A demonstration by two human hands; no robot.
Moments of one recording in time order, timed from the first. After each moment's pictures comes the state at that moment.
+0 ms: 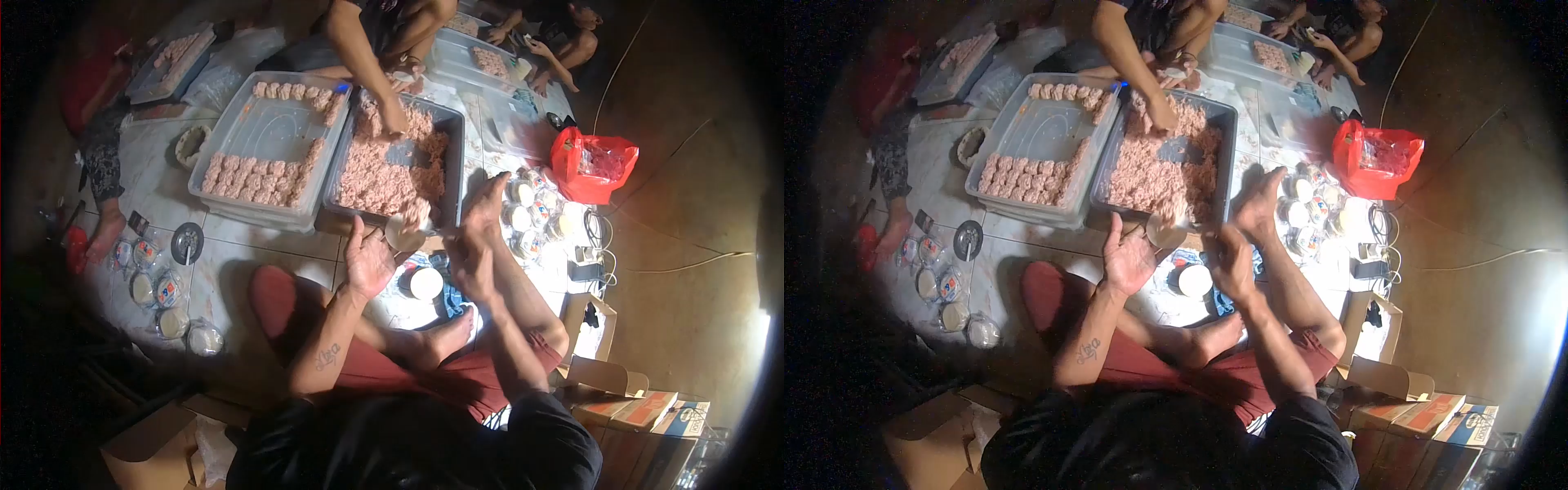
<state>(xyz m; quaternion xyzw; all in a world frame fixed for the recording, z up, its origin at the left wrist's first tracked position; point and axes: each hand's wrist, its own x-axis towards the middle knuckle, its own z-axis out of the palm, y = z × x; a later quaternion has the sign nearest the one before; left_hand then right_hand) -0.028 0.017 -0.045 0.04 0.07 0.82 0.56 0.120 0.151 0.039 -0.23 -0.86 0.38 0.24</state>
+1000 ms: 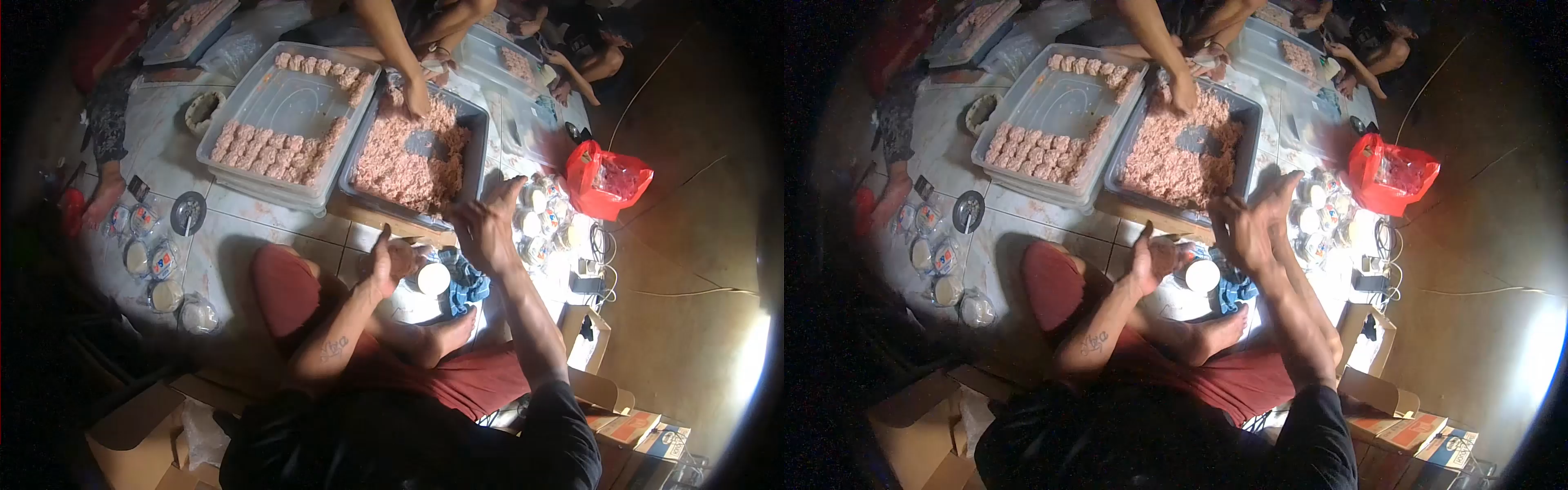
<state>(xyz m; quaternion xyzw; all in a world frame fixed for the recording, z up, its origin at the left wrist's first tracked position) -0.007 0.022 -0.129 -0.07 0.22 0.77 0.60 0.076 0.188 0.038 -0.04 -0.97 0.15 0.16</state>
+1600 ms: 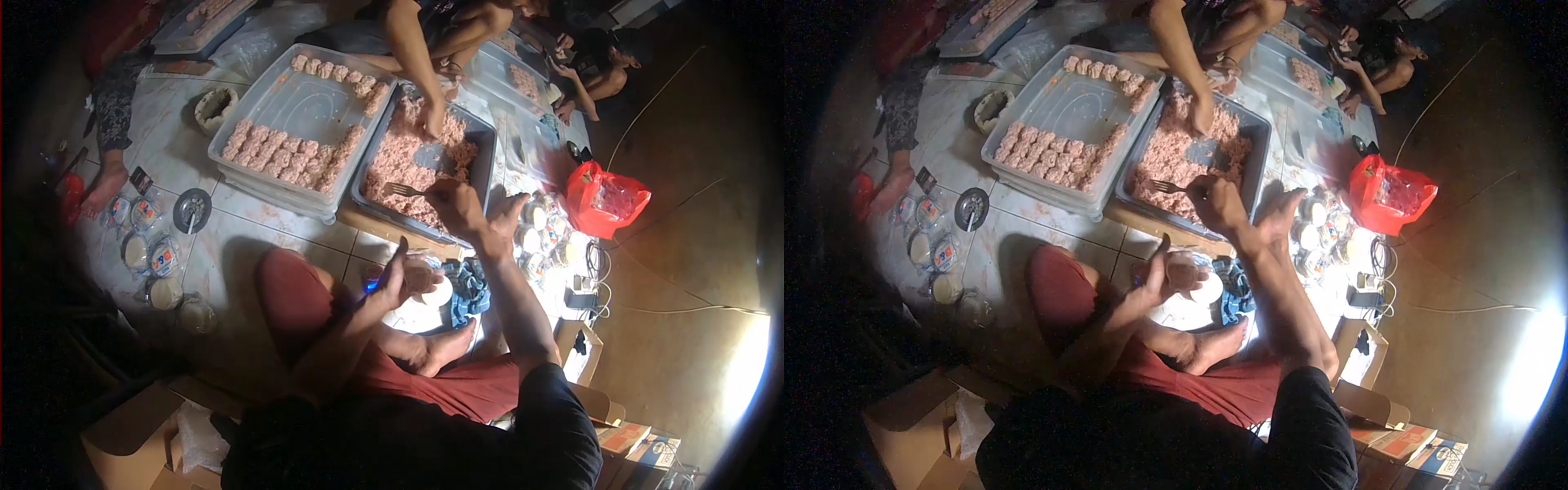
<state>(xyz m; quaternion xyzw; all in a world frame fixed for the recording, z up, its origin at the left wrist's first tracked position) 0.002 0.025 -0.132 -0.04 0.21 0.74 0.64 -0.017 0.201 0.003 -0.12 -0.94 0.29 0.11</state>
